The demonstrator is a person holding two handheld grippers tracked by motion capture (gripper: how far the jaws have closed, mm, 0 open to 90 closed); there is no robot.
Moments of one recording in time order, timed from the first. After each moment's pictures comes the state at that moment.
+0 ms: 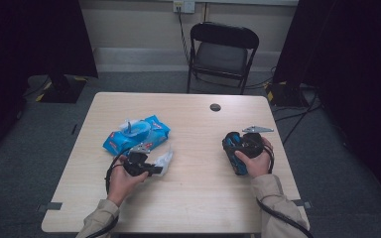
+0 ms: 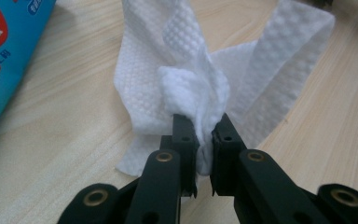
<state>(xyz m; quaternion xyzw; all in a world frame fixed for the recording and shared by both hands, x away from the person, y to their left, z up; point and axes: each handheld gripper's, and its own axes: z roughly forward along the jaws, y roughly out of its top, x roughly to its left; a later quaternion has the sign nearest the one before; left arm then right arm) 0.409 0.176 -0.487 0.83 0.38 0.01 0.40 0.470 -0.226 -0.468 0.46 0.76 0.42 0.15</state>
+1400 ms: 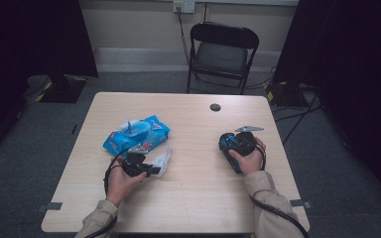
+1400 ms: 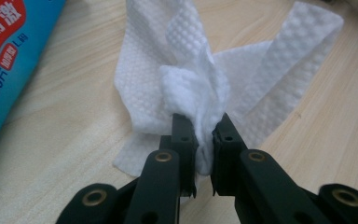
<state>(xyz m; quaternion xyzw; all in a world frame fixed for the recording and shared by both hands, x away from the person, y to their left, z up) 0.409 0.183 -0.491 0.83 0.39 0.02 0.40 0.490 -0.213 -0.490 0.47 0.77 0.39 0.16</state>
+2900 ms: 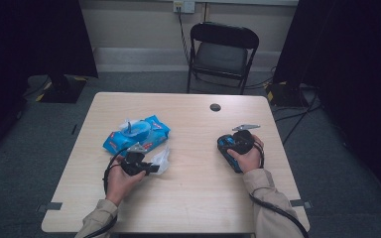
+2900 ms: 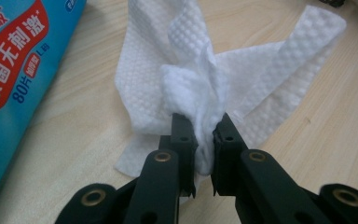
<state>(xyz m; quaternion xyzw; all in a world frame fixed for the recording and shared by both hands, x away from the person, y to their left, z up) 0.412 0.183 -0.489 0.82 0.40 0.04 0.40 0.498 -0.209 -0.491 0.46 0.79 0.36 0.16</state>
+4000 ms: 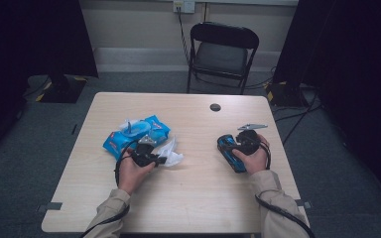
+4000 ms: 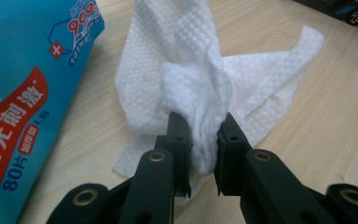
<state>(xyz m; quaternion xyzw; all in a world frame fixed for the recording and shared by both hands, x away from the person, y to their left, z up) 0.441 0.158 -0.488 0.83 0.40 0.06 0.39 0.484 -0.221 -0.472 0.46 0.79 0.39 0.15</state>
